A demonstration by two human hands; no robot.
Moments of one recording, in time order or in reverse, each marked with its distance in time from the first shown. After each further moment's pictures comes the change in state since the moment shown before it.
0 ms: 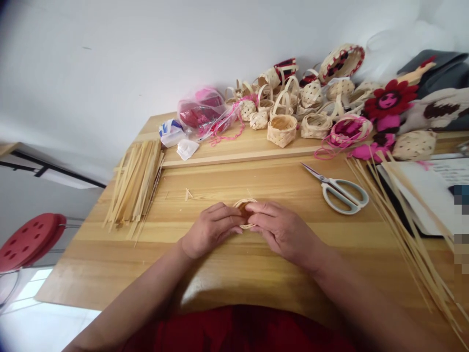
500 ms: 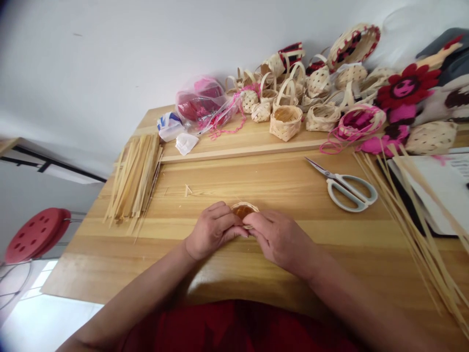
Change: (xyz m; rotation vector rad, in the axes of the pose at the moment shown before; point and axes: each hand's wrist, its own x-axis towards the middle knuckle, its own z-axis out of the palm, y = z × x) left_hand 0.000 0.009 0.009 0.035 0.021 -0.112; right_hand -0.008 -0.013 0.015 0.046 -0.097 0.161
